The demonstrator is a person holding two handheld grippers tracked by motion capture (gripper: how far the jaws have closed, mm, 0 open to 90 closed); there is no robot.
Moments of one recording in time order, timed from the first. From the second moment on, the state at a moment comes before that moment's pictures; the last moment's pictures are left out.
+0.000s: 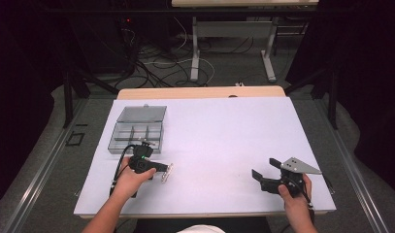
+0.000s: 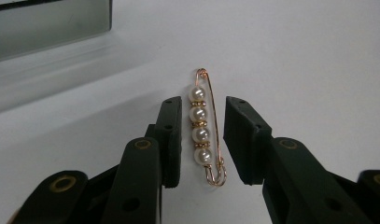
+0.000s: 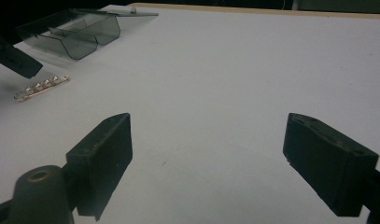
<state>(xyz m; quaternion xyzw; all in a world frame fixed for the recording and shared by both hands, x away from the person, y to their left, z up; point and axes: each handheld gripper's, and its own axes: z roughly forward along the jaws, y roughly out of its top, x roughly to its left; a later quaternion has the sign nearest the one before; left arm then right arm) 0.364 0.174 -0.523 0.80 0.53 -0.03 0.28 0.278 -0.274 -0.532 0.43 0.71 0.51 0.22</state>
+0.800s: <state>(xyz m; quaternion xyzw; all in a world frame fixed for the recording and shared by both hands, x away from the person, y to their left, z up) 0.387 0.153 -0.520 0.82 0.54 -0.09 0.18 0.275 -0.271 -0.534 0.43 0.72 0.50 0.21</state>
